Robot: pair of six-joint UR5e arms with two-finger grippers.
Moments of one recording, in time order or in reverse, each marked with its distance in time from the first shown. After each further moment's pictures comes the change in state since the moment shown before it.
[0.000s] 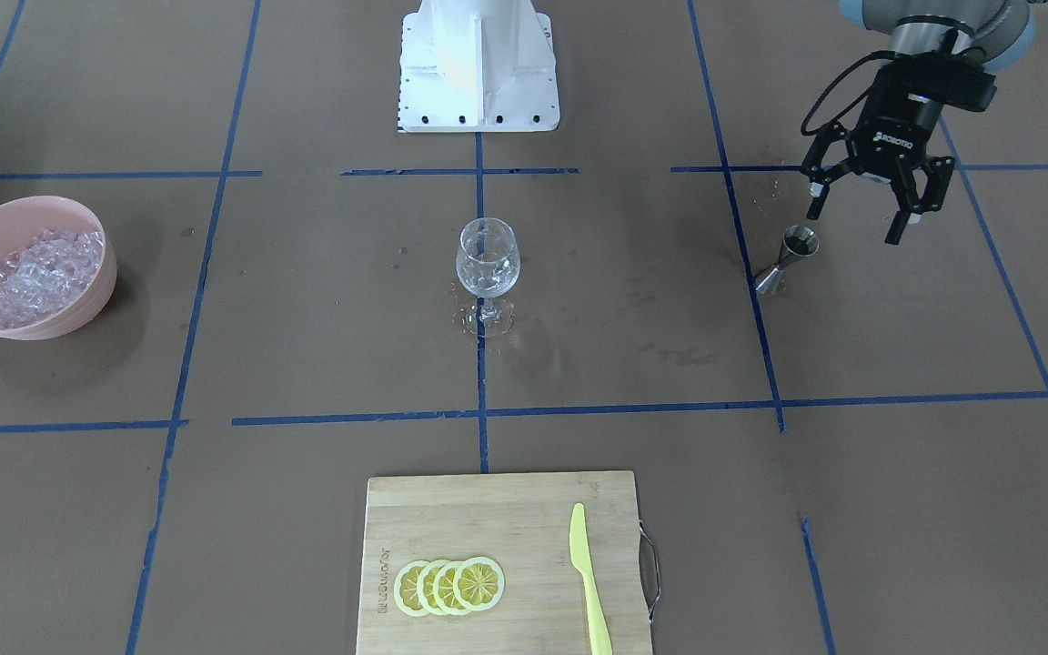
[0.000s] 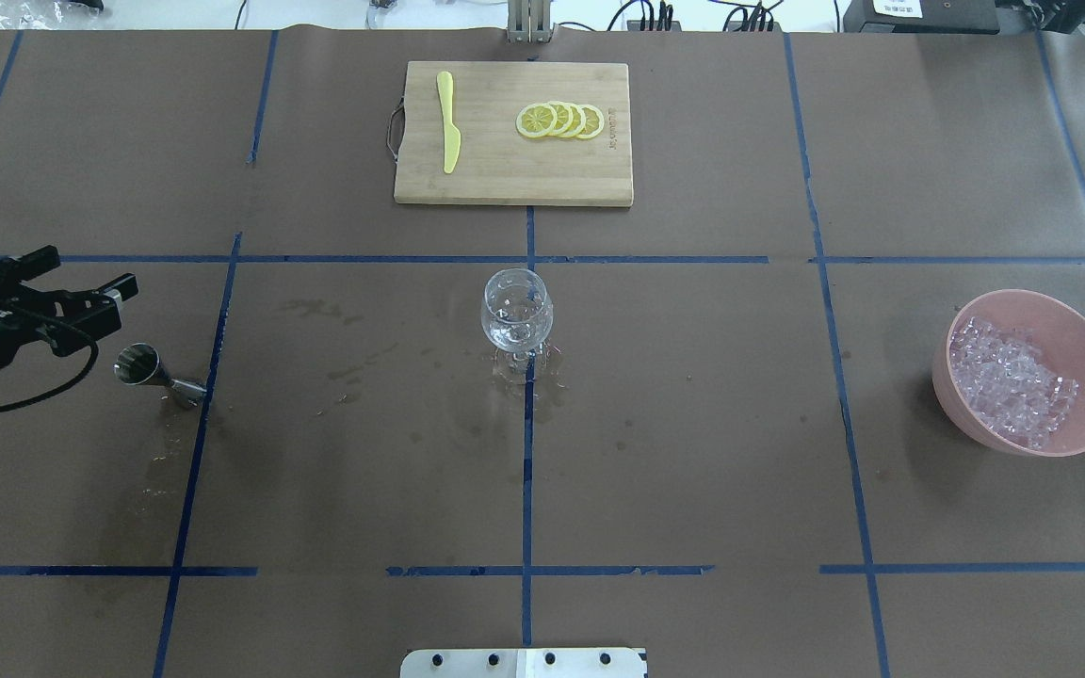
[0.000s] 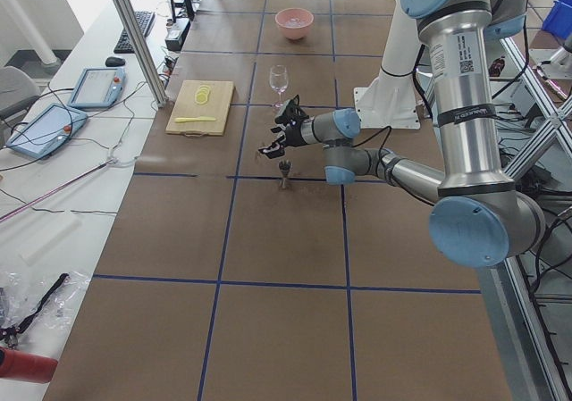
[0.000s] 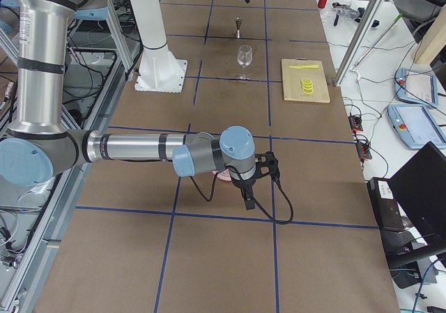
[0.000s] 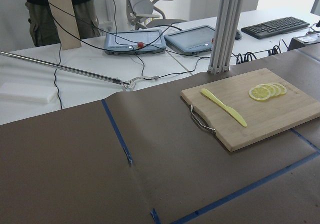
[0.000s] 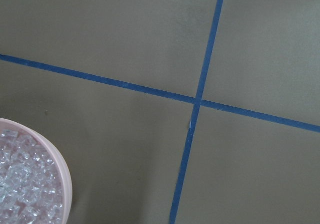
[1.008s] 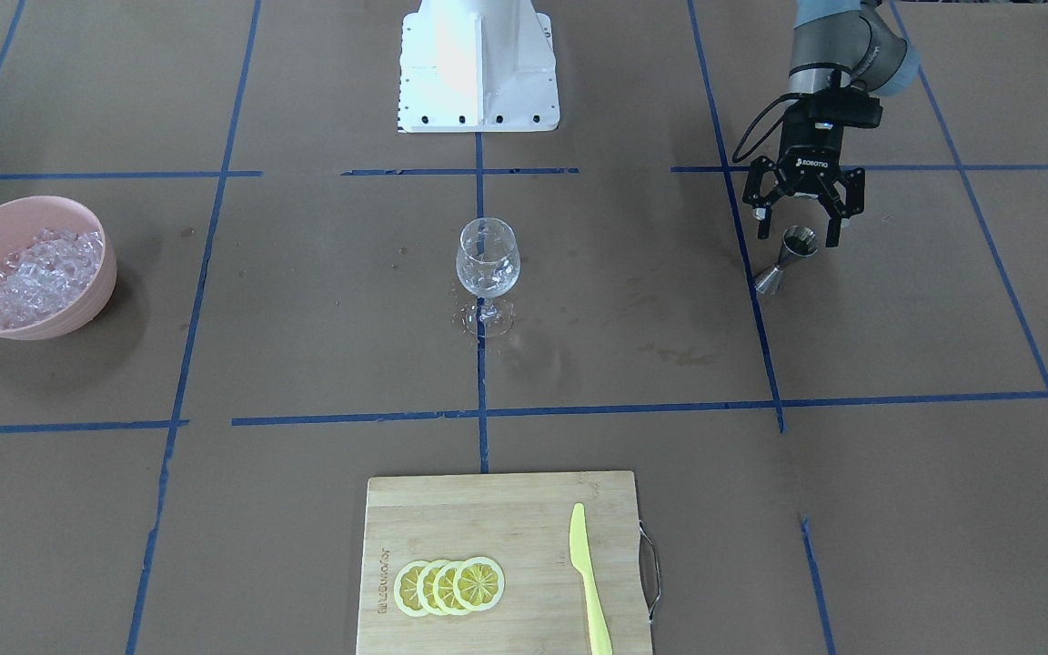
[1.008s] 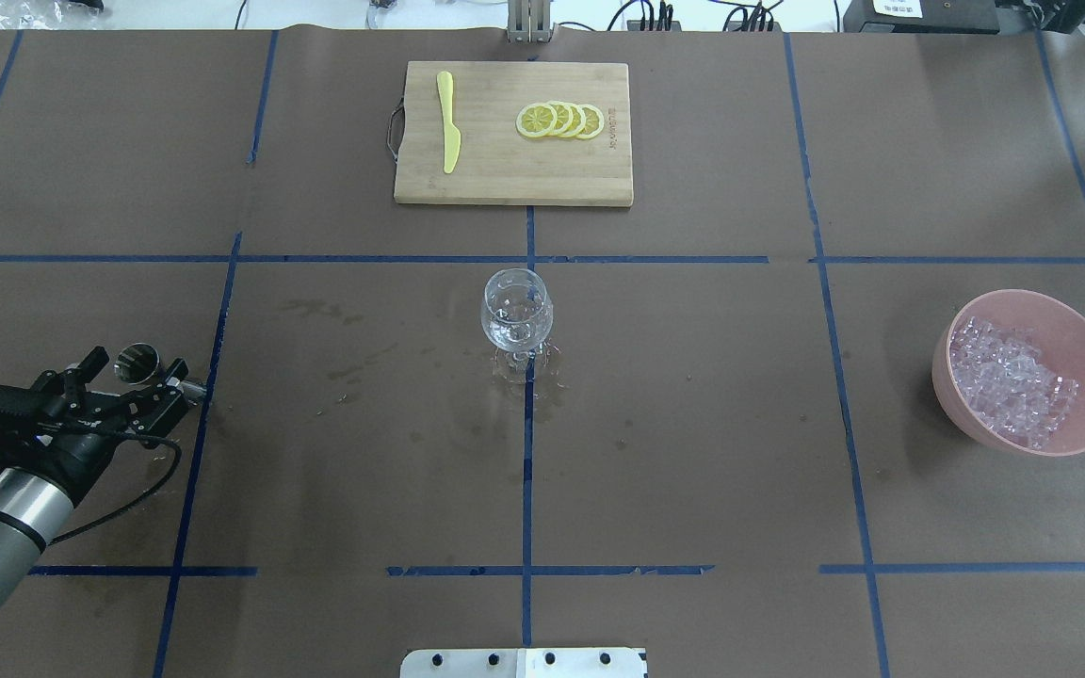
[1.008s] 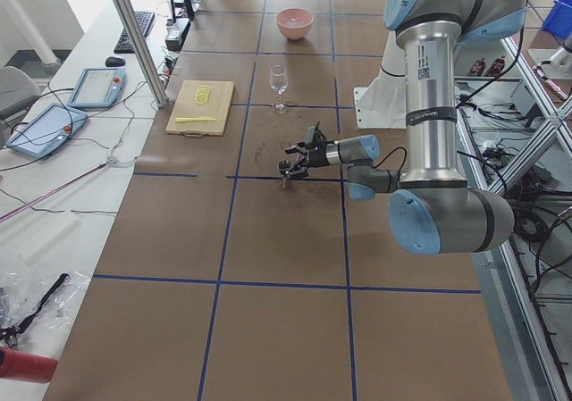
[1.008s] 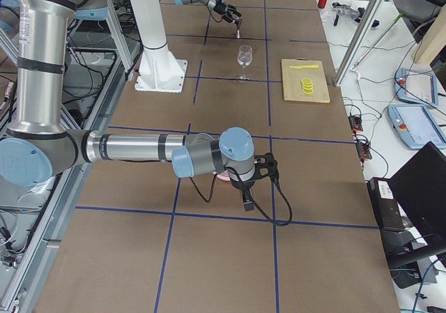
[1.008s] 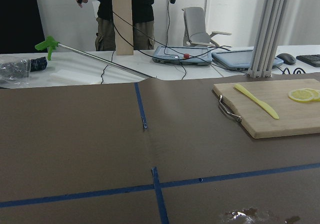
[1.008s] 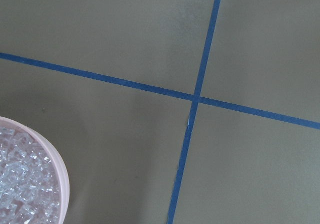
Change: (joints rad) left arm 0.329 -0.045 0.206 -0.002 0.517 -0.211; right arm 0.000 -0.002 -0.005 -0.001 -0.002 -0.001
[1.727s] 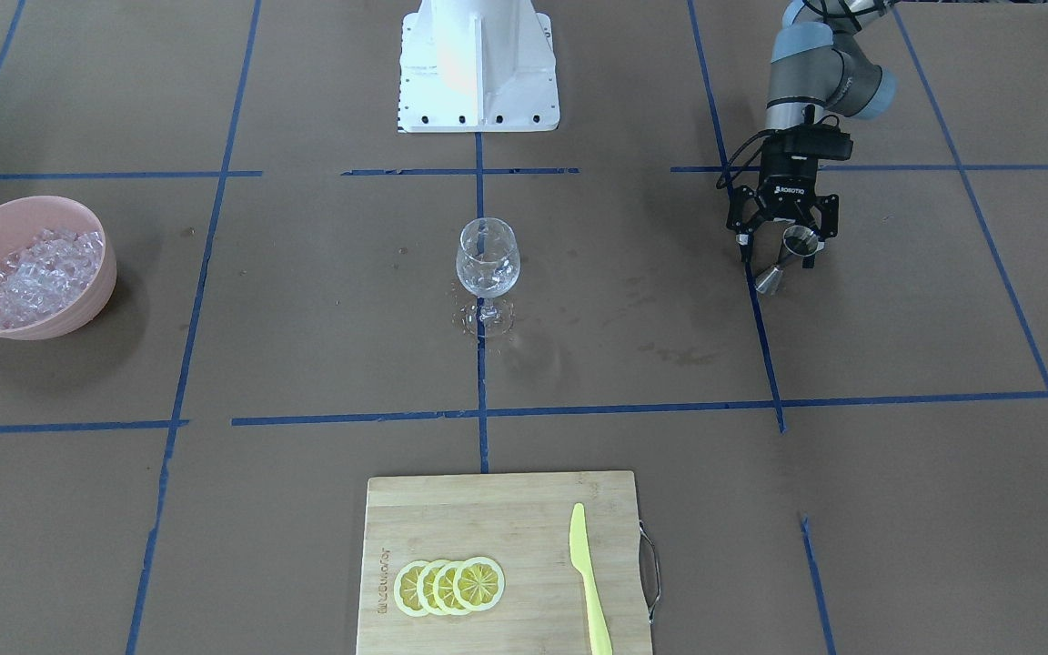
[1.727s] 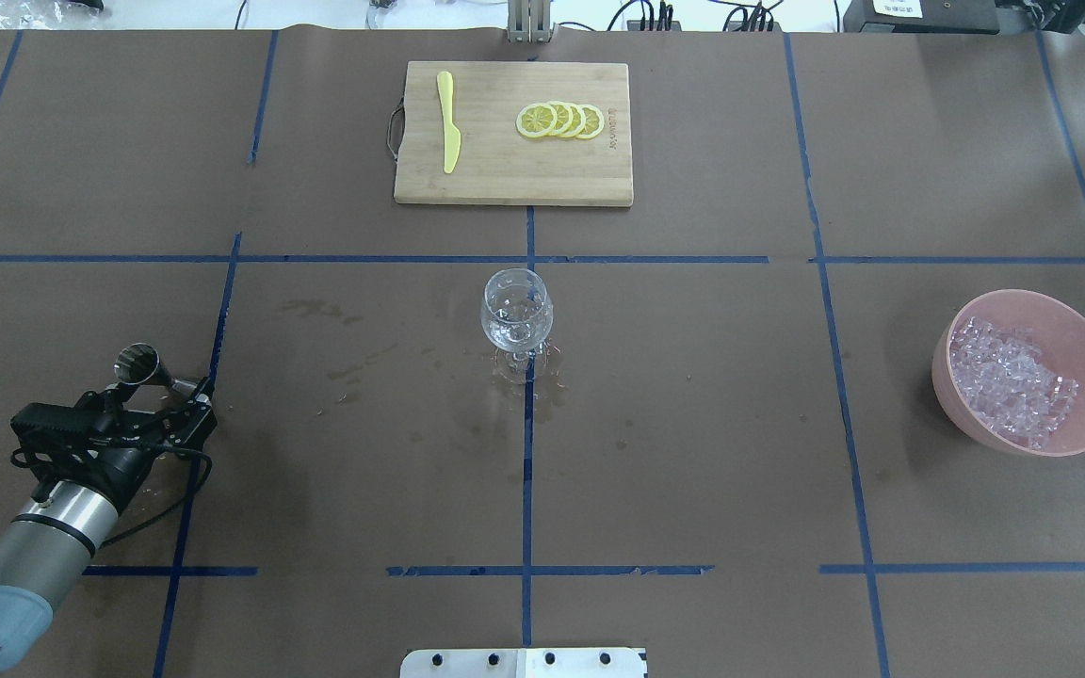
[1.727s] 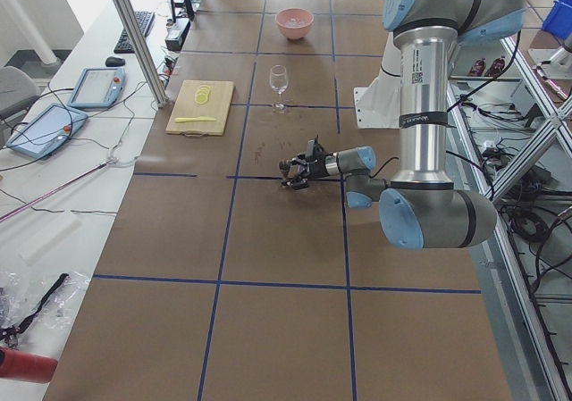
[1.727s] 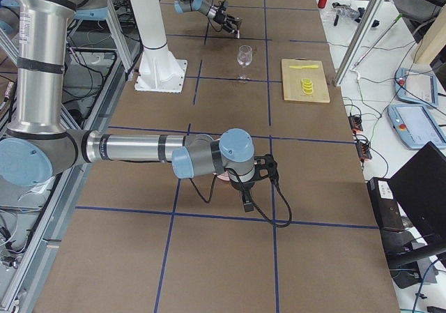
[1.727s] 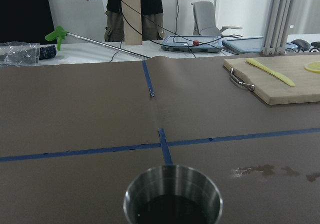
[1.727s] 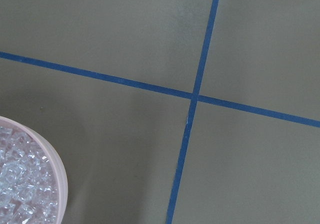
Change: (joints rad) left arm 0.022 -0.091 0.150 -0.003 0.009 -0.075; right arm 0.000 0.000 -0.004 0.000 0.000 0.000
